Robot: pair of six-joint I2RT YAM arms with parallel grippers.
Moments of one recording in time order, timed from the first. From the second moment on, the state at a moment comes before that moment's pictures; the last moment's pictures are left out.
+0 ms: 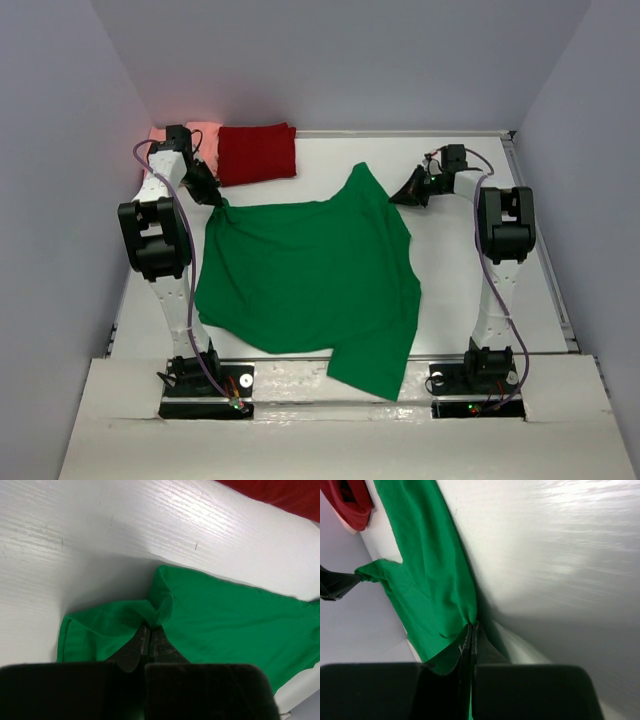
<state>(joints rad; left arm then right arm) 0.13 2.11 1.81 -0.93 0.23 -0.43 0.01 2.30 1.66 -0.34 -0.81 0.60</state>
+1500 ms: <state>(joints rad) 0.13 2.11 1.81 -0.96 0.21 -0.41 -0.09 2.50 2.05 -0.50 -0.82 0.60</state>
